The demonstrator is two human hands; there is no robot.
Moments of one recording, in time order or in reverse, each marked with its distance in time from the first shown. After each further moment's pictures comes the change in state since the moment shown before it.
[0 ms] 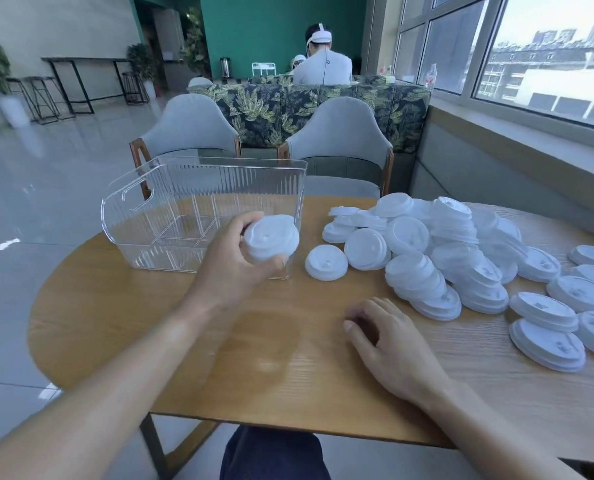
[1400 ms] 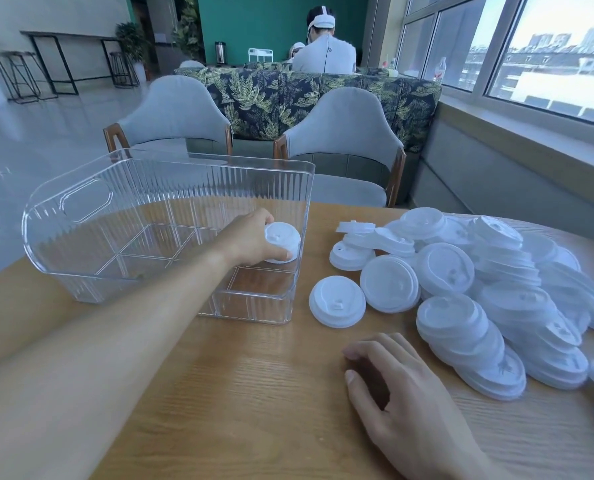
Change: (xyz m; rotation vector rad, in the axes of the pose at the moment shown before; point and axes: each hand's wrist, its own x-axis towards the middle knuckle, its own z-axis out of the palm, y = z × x) left_hand 0.175 -0.099 0.059 0.441 -0.360 -0.188; right_hand 0.047 0.008 0.027 -0.064 0.050 -0.080
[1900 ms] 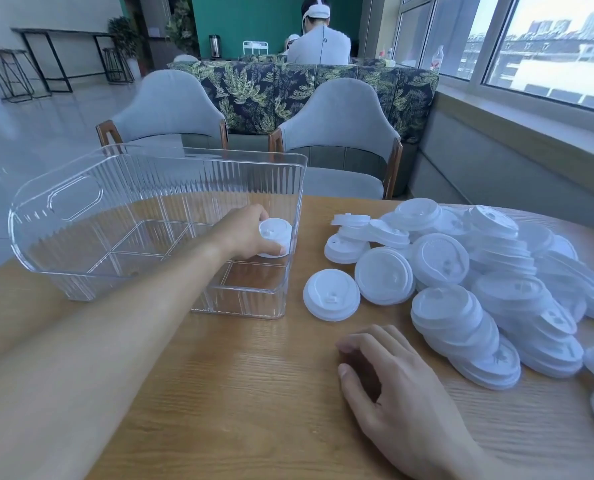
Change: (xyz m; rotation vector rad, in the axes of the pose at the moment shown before) left_hand 0.007 -0.001 0.002 0.051 -0.016 -0.010; right_hand 0.000 0.000 -0.001 -0.009 -0.028 0.003
